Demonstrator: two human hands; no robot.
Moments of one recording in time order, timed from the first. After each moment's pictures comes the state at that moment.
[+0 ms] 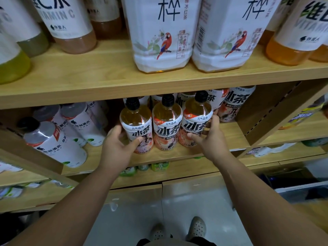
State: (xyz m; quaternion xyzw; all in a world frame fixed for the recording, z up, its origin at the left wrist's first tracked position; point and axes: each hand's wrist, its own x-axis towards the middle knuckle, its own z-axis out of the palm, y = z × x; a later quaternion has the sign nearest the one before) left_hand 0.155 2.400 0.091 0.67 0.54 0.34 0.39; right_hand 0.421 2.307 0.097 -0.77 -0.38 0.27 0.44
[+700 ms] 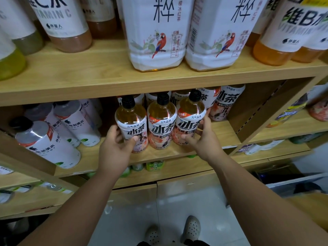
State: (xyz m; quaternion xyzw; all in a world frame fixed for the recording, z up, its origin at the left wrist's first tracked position) left_hand 0.164 2.385 0.088 0.64 0.53 0.36 0.42; right_hand 0.416 2.294 0.101 -0.74 -0.38 0.32 0.46
